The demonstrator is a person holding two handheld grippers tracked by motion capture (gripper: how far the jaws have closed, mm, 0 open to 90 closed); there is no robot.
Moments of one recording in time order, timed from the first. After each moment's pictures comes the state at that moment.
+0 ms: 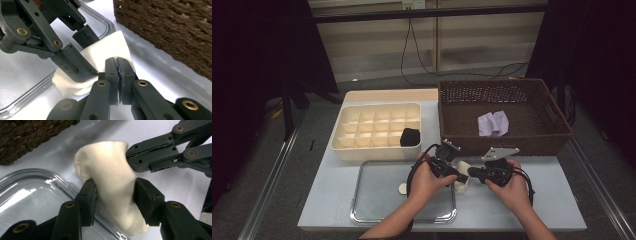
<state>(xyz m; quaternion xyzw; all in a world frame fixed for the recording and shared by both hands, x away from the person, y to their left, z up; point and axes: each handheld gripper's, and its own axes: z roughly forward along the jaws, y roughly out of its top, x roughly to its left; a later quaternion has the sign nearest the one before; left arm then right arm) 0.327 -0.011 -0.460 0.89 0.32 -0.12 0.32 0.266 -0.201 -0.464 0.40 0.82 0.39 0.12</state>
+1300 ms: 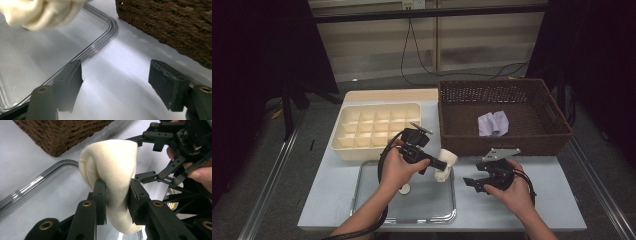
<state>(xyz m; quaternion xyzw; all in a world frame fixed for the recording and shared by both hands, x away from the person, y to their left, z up) 0.344 0.061 -0.402 0.86 0.35 -0.16 0.35 0.263 -0.201 -0.463 0.42 0.82 0.39 0.10</state>
